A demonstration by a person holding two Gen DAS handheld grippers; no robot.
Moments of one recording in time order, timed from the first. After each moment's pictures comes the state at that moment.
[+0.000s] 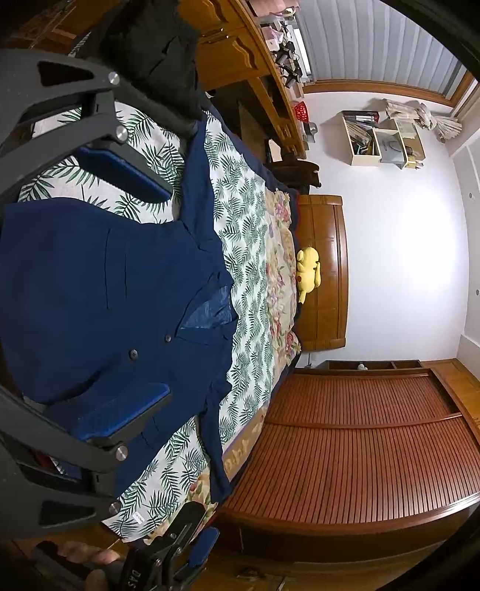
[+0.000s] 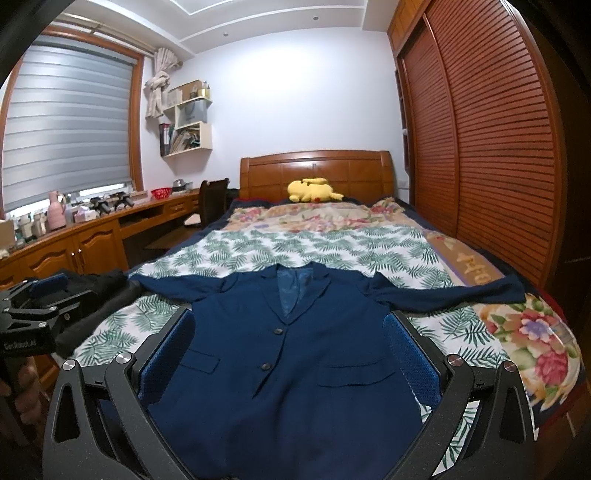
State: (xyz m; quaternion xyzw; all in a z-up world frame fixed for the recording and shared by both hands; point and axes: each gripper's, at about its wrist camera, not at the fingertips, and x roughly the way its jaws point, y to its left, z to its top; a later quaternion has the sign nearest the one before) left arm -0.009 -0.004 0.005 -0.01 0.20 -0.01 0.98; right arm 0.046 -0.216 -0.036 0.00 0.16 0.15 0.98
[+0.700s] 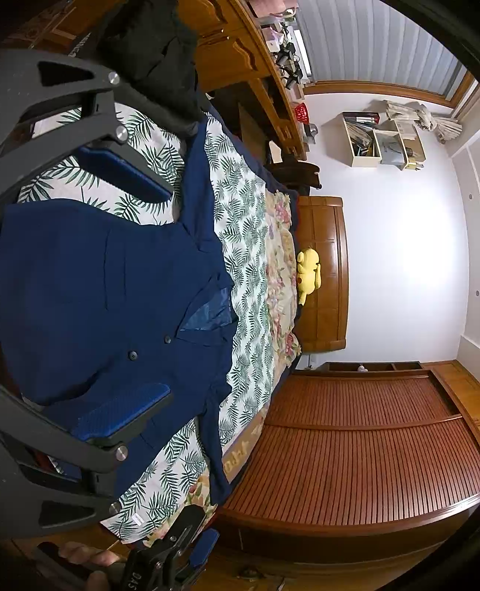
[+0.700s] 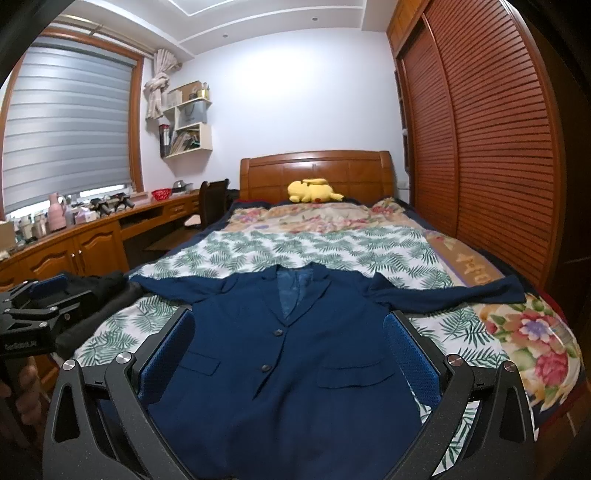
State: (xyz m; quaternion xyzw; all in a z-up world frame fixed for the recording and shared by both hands) left arm -0.008 -0.004 0.004 -0.01 0.20 0.00 0.98; right arm 0.045 -0.217 -0.036 0.00 0.16 0.15 0.98
